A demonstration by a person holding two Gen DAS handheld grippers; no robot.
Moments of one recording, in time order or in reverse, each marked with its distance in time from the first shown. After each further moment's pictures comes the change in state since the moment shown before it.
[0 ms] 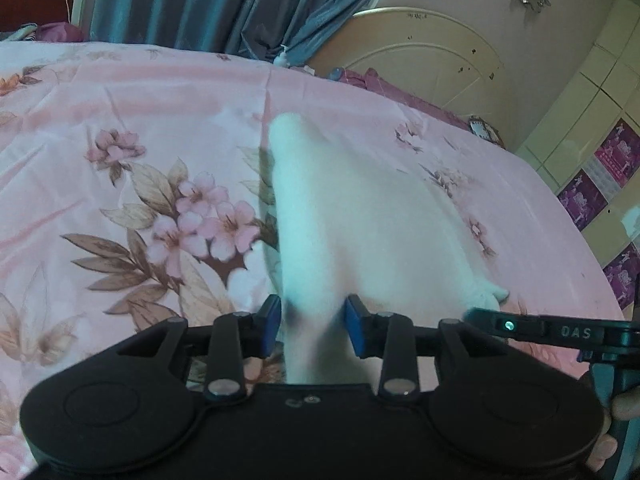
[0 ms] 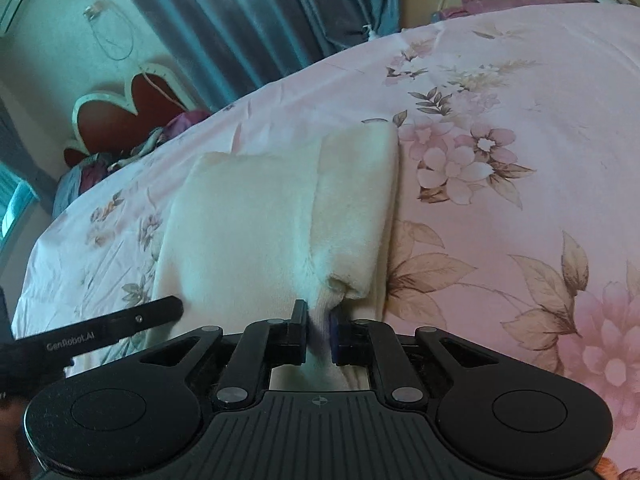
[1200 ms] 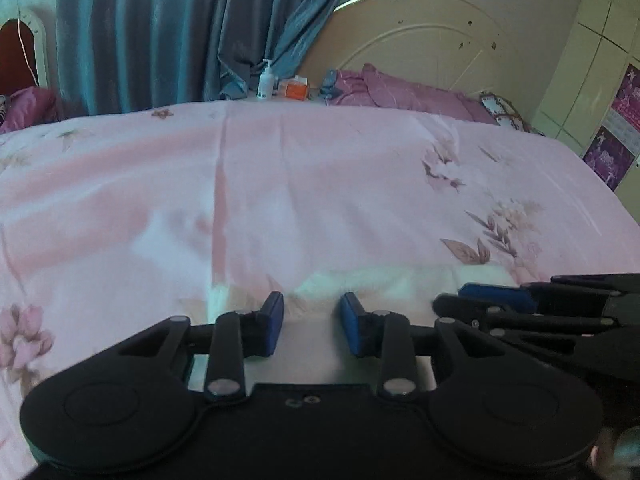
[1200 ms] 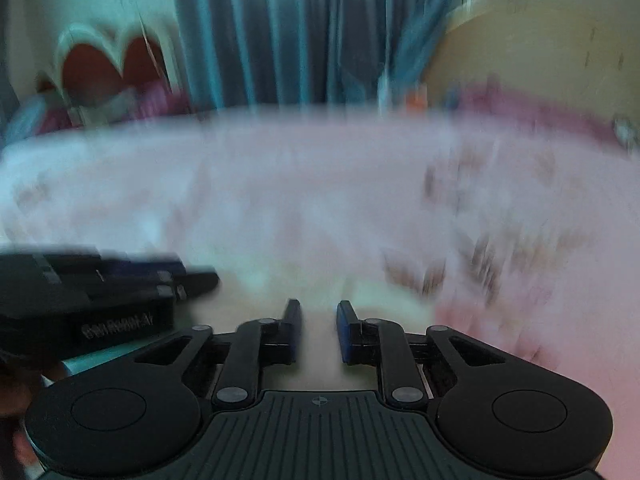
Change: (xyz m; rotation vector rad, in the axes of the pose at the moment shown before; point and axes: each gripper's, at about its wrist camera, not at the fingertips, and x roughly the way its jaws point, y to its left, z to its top) left arm 0.128 -0.034 0.099 0.193 0.020 0.102; right arm 0.114 0.046 0.095 -0.324 -0.066 -0.229
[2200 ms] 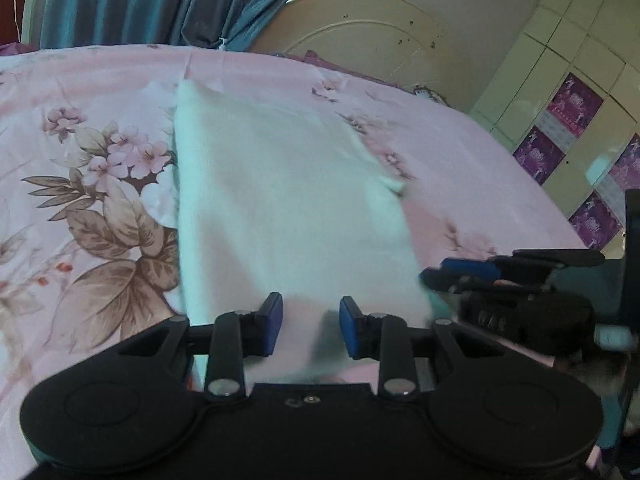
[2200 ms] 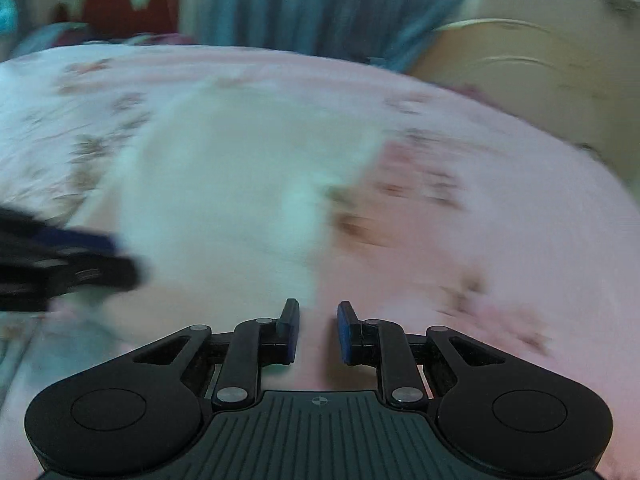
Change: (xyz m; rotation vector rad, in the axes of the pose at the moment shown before) left arm -0.161 -0.030 -0.168 -0.061 0.001 -0.206; right arm -0.155 0.022 -0.153 -0.118 0.012 -0.153
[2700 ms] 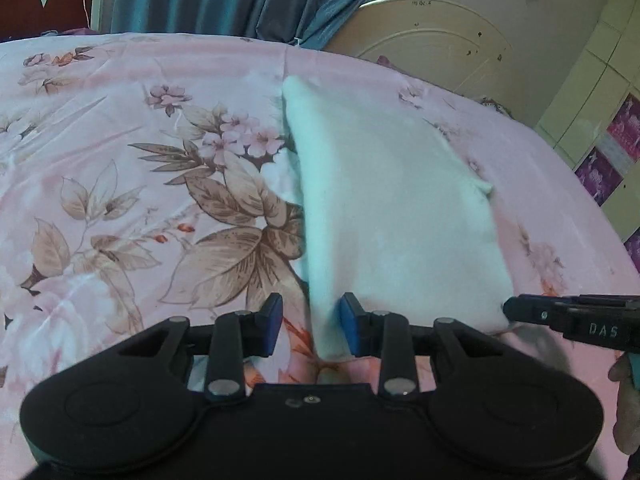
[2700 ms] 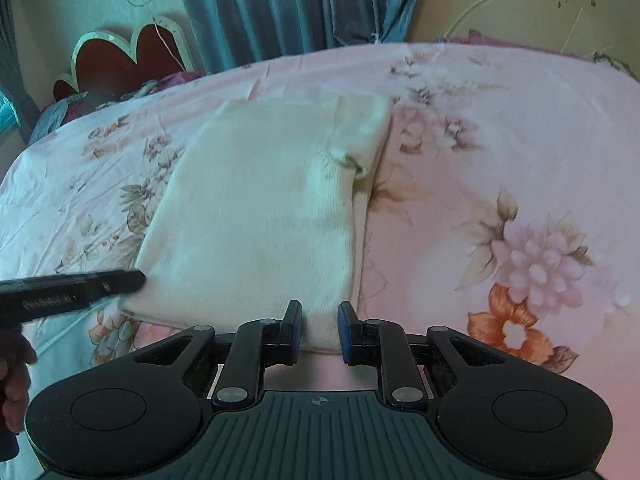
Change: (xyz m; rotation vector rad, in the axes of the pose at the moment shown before) left arm -0.006 0.037 -0.014 -0.084 0.007 0.185; right arm -0.007 -0.003 -0.015 0.190 0.083 0.240
